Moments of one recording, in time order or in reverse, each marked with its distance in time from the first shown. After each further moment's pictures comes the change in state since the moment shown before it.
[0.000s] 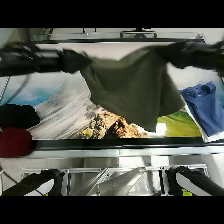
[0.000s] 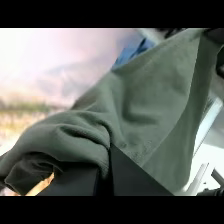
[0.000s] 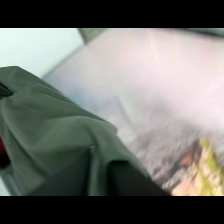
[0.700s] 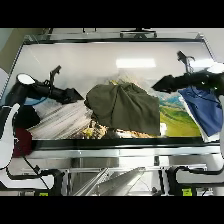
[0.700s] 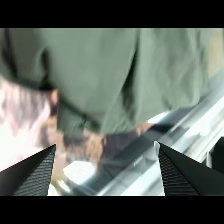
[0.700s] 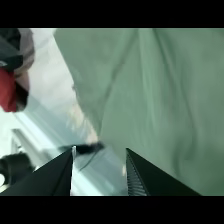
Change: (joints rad) left arm 0.288 -0.286 -0.358 0.025 -0.175 0.120; right arm -0.230 -0.300 -0.159 -0.115 0.327 0.199
